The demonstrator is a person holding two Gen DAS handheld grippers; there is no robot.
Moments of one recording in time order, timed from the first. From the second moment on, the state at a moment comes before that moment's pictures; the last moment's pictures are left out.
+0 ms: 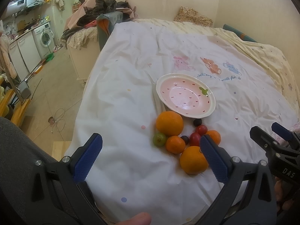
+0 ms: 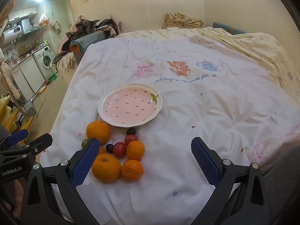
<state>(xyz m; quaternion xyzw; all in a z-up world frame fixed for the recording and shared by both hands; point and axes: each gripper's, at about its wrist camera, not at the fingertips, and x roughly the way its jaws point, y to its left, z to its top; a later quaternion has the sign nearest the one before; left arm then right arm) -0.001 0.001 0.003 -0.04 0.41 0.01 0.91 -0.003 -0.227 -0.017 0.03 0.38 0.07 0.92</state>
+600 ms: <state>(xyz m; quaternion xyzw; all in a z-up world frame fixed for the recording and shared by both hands) -0.001 0.001 0.003 -0.04 0.41 0.01 0.91 -0.003 -0.227 -0.018 0.03 0.38 0.07 0.92</state>
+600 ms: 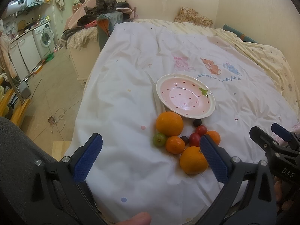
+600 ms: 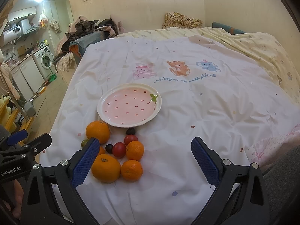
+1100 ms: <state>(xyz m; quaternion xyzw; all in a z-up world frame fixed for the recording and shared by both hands) 0.024 -0.012 -0.007 -0.01 0.48 0.01 0.88 0.043 -0.264 -0.003 0.07 0.44 0.08 0.89</state>
